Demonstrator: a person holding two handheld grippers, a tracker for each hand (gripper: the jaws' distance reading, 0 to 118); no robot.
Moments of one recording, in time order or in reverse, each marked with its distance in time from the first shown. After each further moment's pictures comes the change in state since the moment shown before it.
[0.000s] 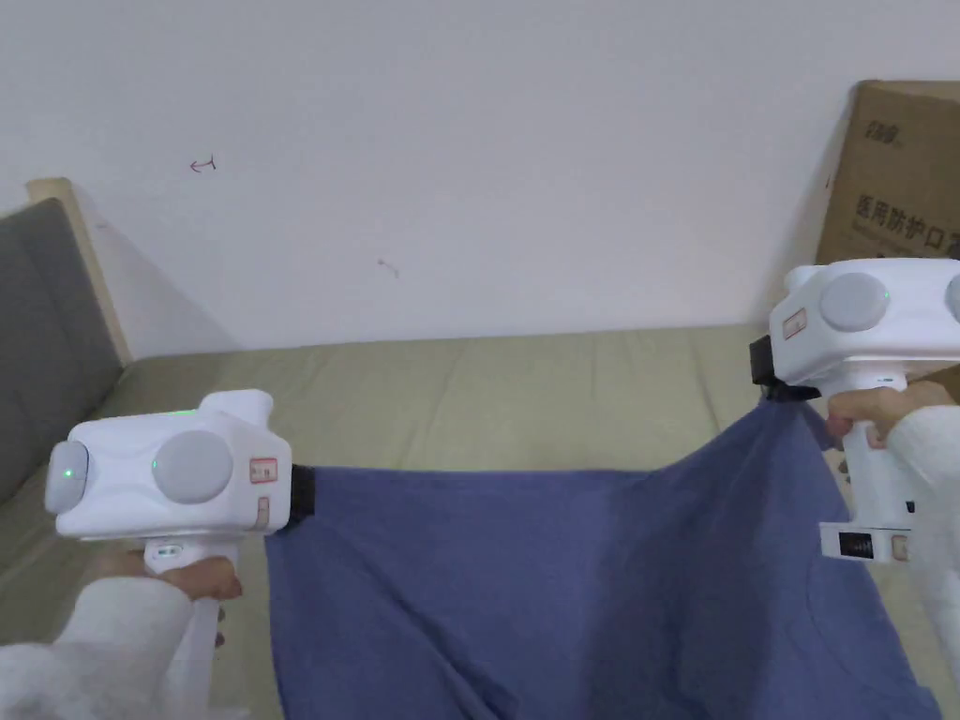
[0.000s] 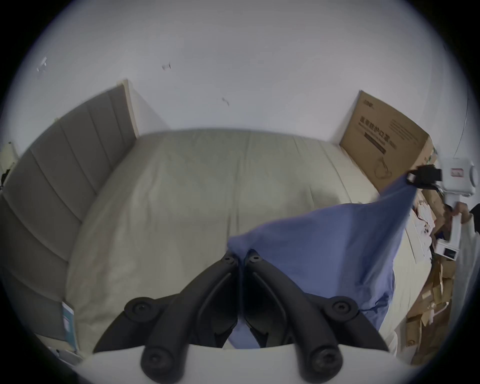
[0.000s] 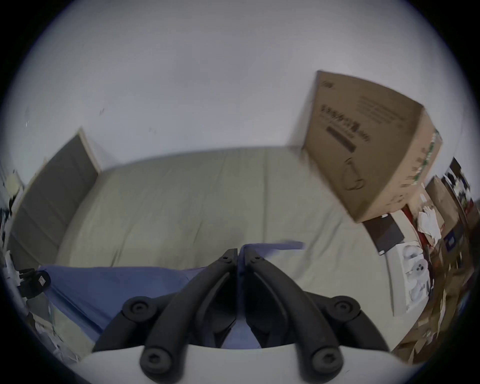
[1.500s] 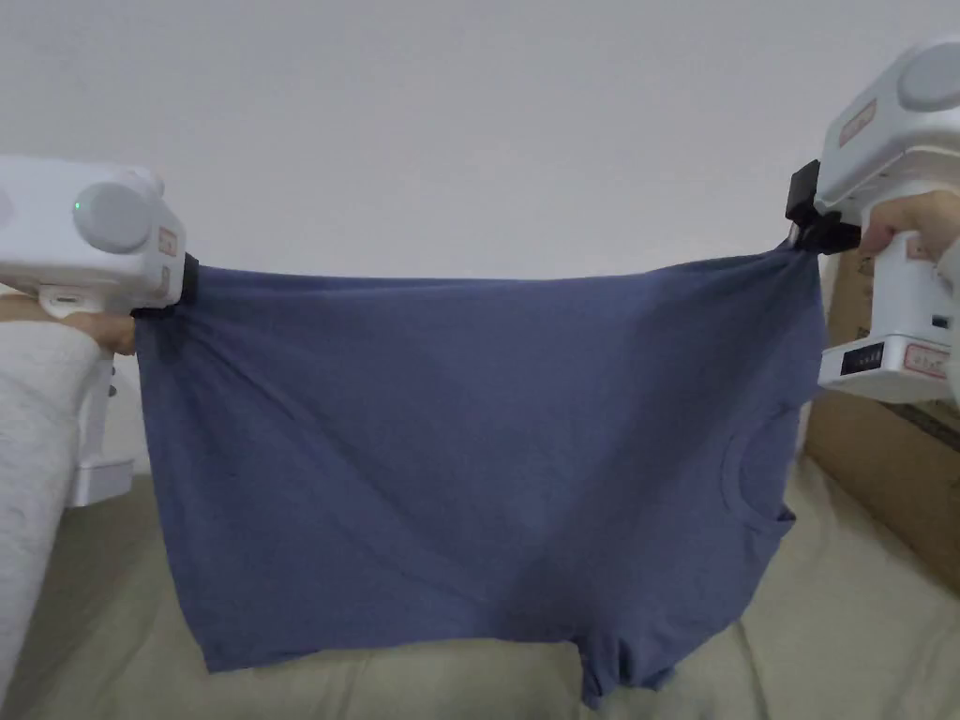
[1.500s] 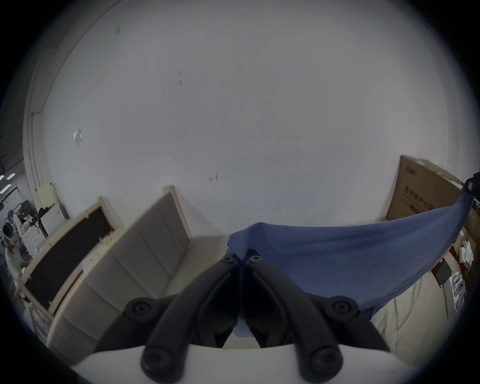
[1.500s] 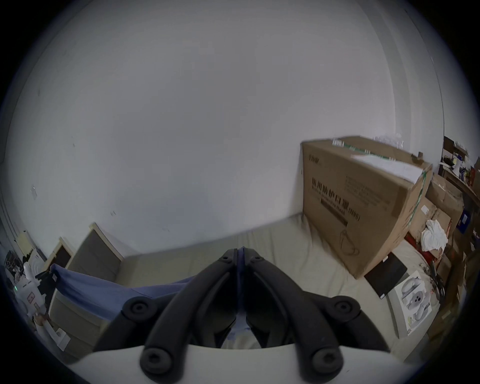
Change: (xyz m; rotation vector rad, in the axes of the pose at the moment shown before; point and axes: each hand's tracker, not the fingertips) left arm -0.043 0.240 -0.010 0.290 0.266 -0.048; right arm -0.011 0.202 0.038 0.206 0.053 -0.172
